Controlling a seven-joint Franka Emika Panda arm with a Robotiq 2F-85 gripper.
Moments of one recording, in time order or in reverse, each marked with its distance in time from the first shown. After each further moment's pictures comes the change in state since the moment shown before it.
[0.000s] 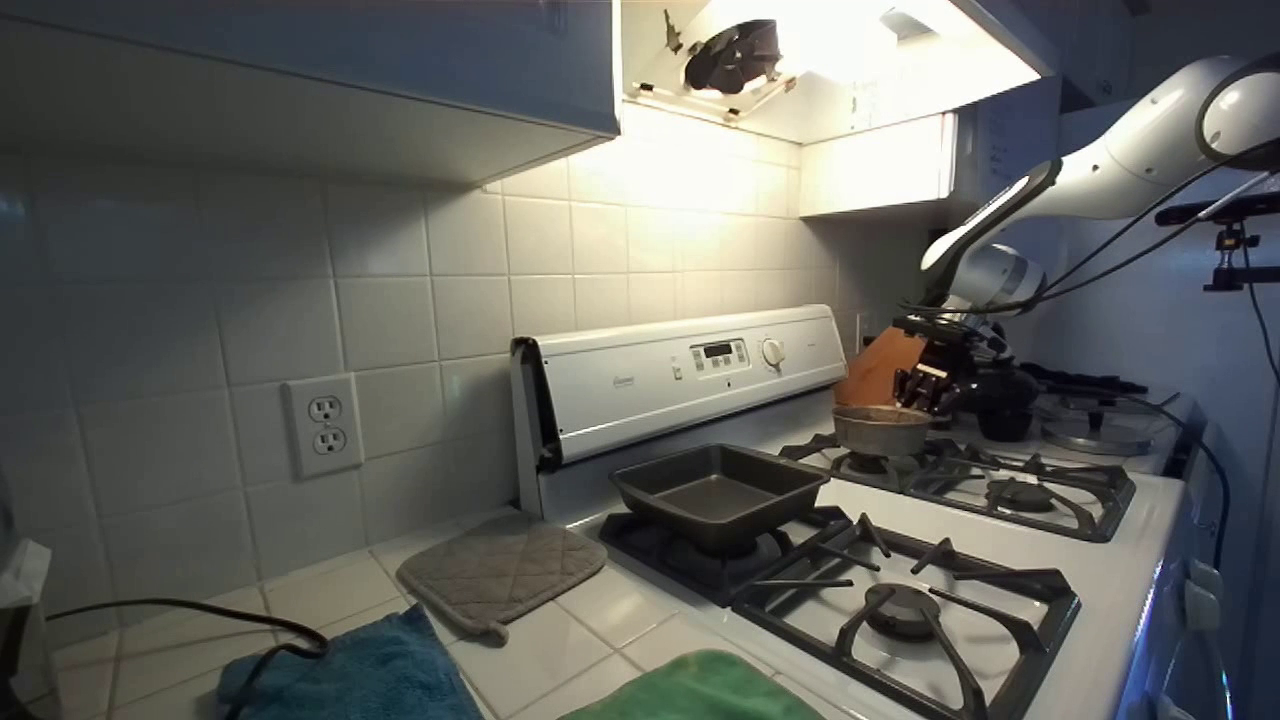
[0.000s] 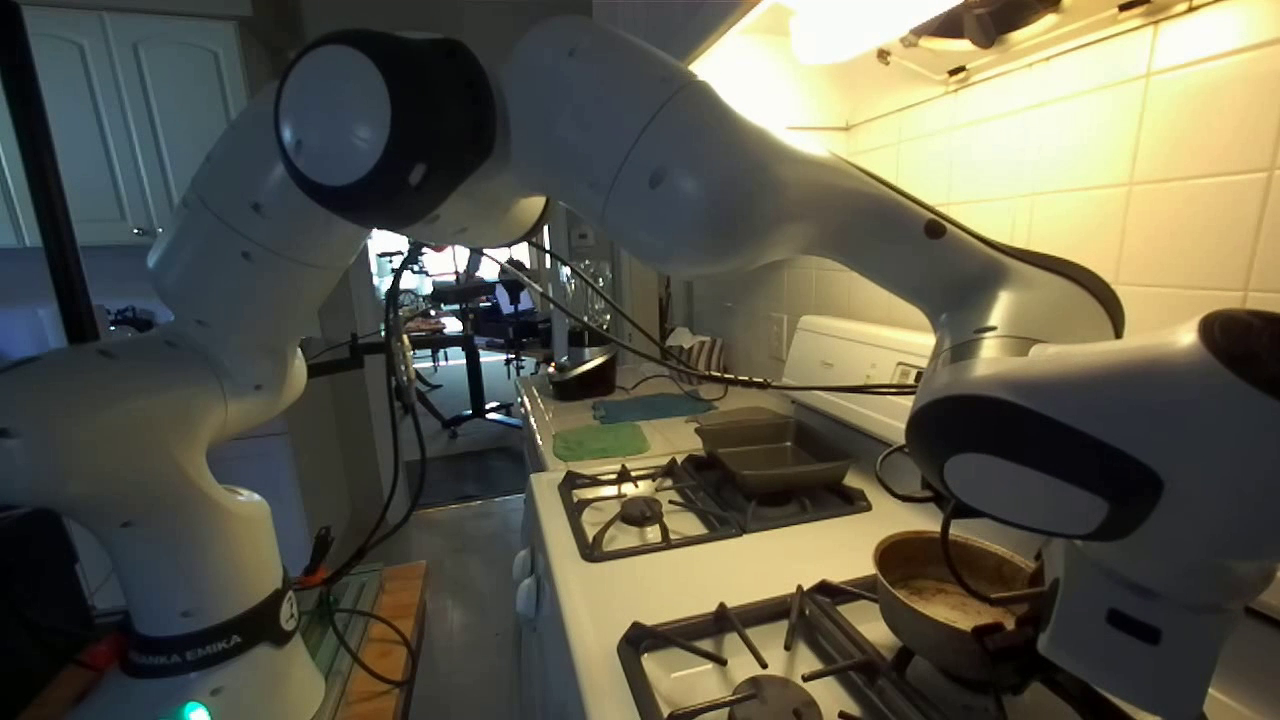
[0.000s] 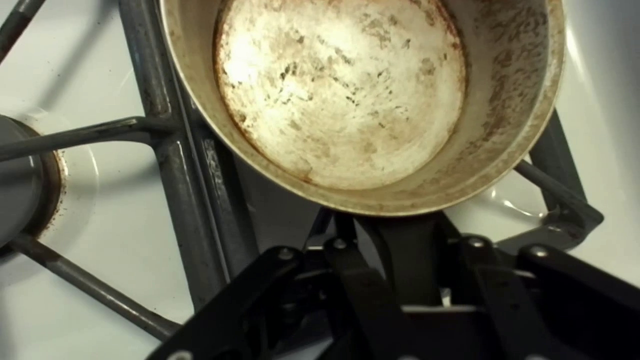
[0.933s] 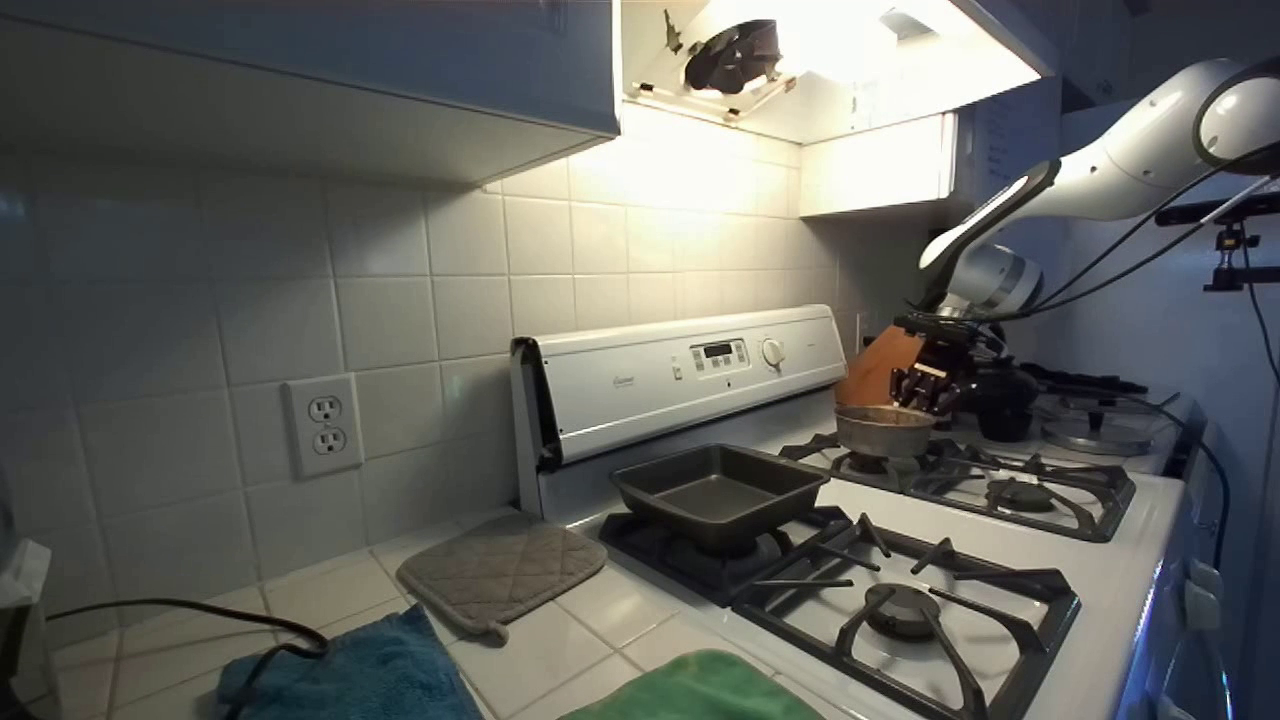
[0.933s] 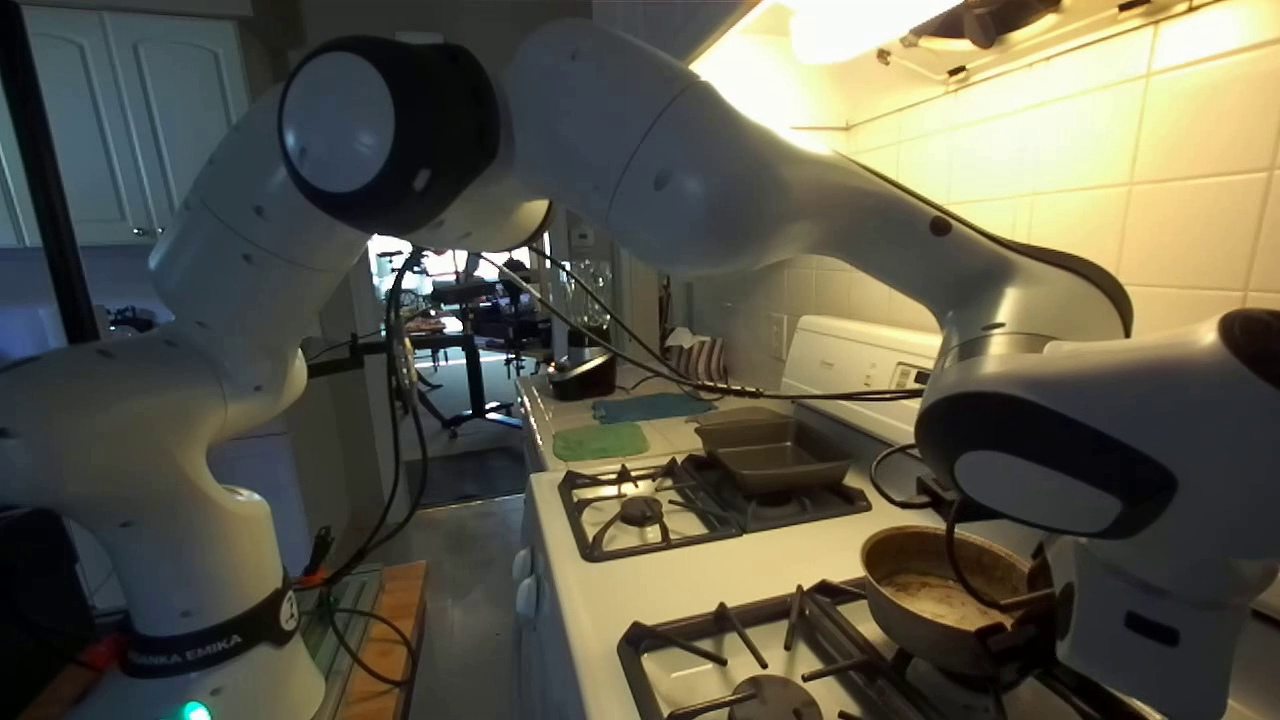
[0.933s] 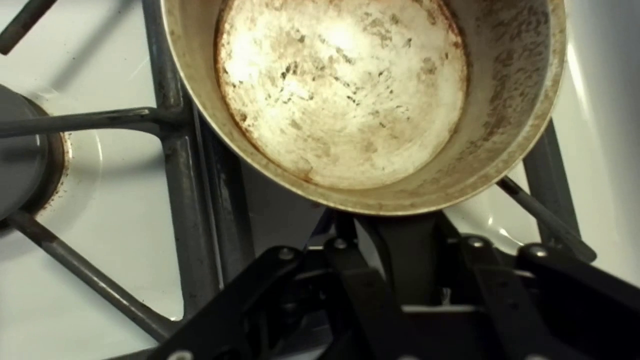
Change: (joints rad) arm -0.004 0.012 0.003 0.028 0.000 -0.047 -0.104
